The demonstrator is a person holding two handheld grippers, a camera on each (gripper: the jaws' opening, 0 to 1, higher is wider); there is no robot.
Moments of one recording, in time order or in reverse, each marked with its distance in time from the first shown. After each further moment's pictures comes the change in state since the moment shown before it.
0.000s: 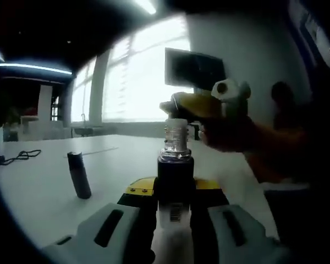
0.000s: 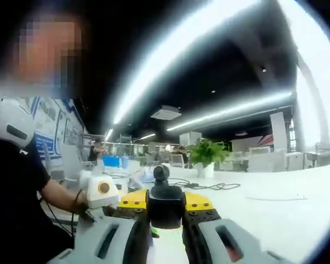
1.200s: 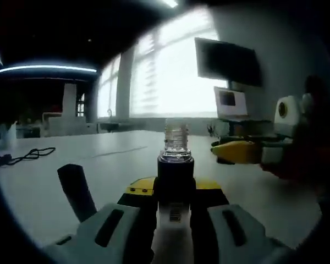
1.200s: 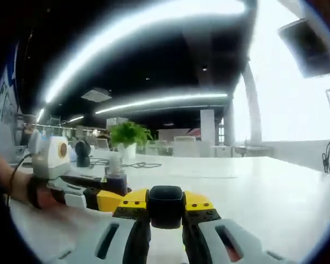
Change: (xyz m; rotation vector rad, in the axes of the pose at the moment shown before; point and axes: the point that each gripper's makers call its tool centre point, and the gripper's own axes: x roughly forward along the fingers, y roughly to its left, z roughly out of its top) left arm 0.087 0.068 -0.017 0.002 0.071 0.232; right arm -0.042 -0.107 -0.071 -0.052 0.137 -0.575
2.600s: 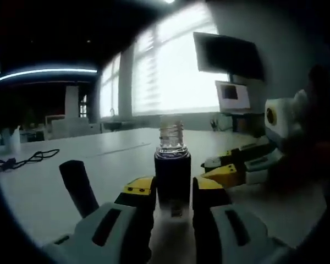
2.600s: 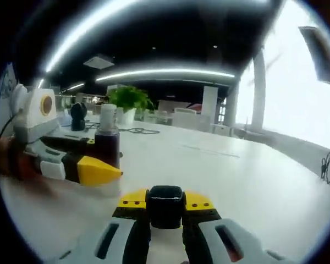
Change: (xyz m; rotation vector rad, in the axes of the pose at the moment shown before) left arm -0.009 0.001 -0.004 0.041 0.005 0.023; right arm 0.017 0.004 -0.050 -0.142 0.235 0.004
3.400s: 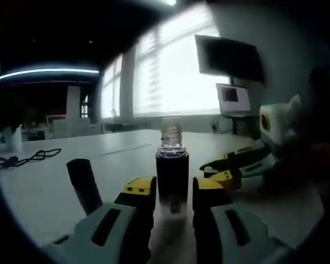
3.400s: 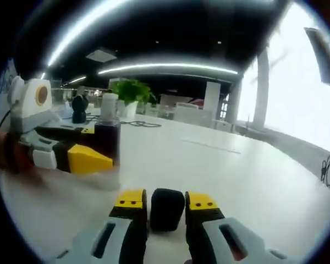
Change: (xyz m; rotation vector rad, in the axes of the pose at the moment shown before) left arm -0.009 0.000 0.003 -0.012 -0.018 0.004; right arm 0.000 0.003 -0.006 -0.025 0.033 0.007
